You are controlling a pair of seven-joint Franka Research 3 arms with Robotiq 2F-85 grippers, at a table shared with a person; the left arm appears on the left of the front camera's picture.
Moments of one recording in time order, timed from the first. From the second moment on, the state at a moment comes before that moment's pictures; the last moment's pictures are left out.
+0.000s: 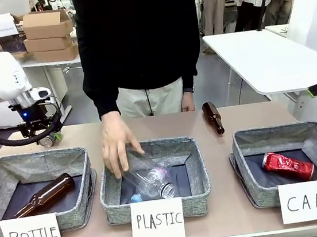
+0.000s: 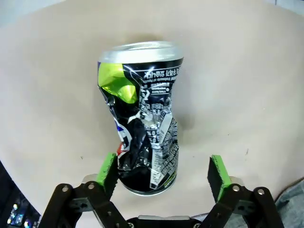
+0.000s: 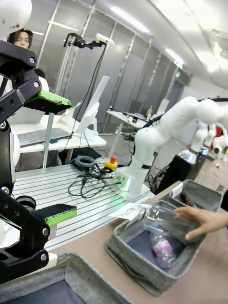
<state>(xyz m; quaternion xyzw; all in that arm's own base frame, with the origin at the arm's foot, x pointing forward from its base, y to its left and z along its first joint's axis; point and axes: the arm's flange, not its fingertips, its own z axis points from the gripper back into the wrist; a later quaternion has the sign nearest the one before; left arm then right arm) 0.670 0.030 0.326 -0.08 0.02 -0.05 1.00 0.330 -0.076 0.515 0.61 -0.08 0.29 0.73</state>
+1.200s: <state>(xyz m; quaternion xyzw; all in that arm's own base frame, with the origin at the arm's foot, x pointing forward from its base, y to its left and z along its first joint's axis) 0.656 0.031 0.375 -0.11 0.00 -0.03 0.99 0.330 -0.076 0.515 0.61 -0.08 0.29 0.73</state>
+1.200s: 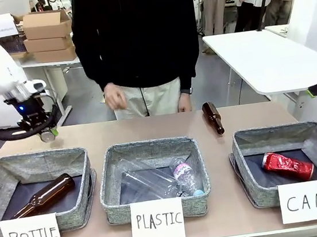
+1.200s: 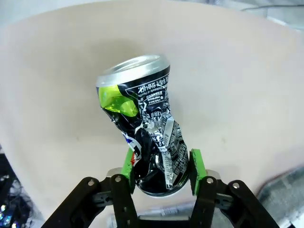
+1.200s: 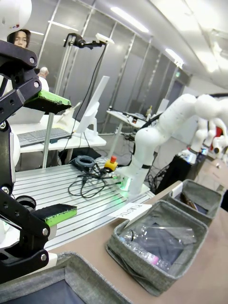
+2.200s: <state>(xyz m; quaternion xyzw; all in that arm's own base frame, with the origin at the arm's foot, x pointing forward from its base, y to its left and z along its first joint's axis) 0.357 0.045 0.536 -0.18 -0.02 -0.25 0.95 0.330 -0.076 0.515 0.61 -0.08 0.29 0.73</state>
